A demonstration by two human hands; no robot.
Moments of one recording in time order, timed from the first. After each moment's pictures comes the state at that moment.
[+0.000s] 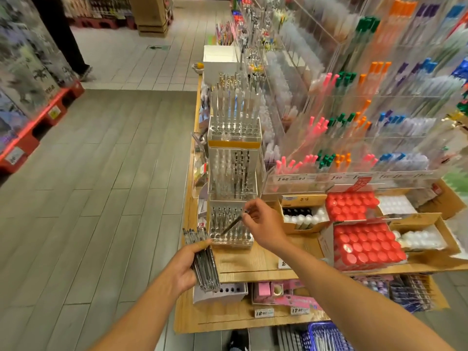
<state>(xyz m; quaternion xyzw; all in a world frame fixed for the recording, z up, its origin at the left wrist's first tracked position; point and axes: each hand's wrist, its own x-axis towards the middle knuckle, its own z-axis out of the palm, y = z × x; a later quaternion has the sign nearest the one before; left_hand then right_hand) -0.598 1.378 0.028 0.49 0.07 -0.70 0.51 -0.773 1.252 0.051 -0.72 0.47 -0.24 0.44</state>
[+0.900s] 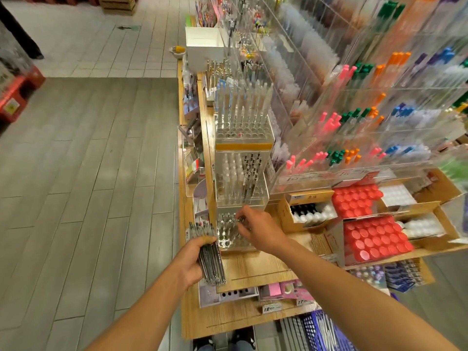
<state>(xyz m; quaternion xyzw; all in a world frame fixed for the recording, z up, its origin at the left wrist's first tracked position) -0.547 1.336 0.003 0.49 0.04 -0.73 0.47 -0.720 1.241 0.044 -0.85 0.44 -0.06 0.26</state>
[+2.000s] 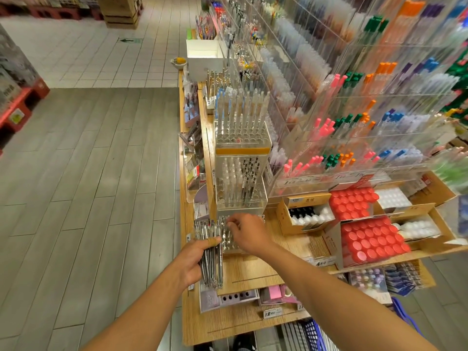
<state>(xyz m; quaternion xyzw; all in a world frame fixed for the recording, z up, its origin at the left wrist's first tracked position) -0.546 1.340 0.024 0.52 -0.05 -0.73 0.43 -0.693 1.256 0.039 -0.80 0.52 -0.10 0.30</state>
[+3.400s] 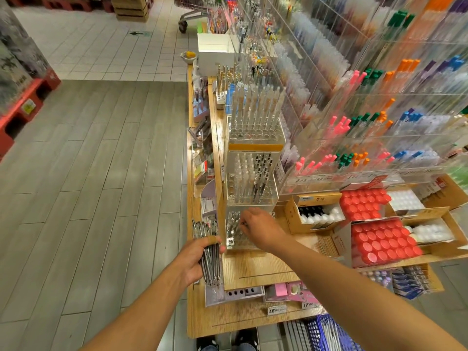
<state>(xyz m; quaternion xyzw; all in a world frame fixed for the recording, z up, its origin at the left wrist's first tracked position) -0.530 1.355 0.020 0.53 0.00 -0.72 0.45 -0.702 1.242 0.026 -0.90 0.41 -0.03 0.16</state>
